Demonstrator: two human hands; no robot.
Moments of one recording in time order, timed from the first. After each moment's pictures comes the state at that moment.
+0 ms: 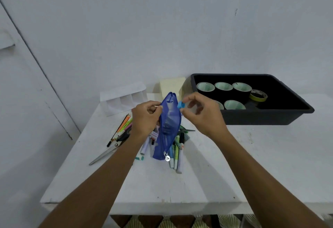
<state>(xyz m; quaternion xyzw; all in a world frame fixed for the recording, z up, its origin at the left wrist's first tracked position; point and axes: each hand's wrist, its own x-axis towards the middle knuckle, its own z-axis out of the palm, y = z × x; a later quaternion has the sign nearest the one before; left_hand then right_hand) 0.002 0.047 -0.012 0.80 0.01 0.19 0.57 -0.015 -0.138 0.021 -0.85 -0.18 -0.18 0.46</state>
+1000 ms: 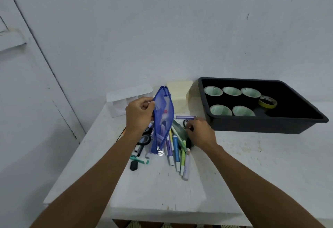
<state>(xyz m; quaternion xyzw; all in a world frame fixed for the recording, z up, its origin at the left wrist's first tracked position) 0.021 0.084 -0.010 0.77 0.05 0.23 0.60 0.050 -0.126 -0.079 -0.97 -0.08 -0.10 0.20</state>
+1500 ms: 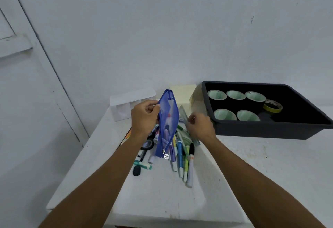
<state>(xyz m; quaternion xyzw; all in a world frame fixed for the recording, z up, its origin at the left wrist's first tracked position) 0.029 0.081 -0.009 0.77 0.05 0.23 0.59 0.066 -0.108 -0.046 -0.94 0.00 -0.07 0.34</state>
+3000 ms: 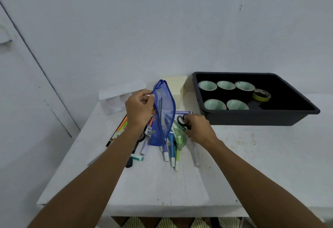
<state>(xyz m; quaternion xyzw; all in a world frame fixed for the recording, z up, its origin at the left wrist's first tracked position) 0.029 0.062 -0.008 0.75 0.04 0.25 0.60 0.041 -0.139 -0.065 -0.97 -0.10 -0.04 0.21</state>
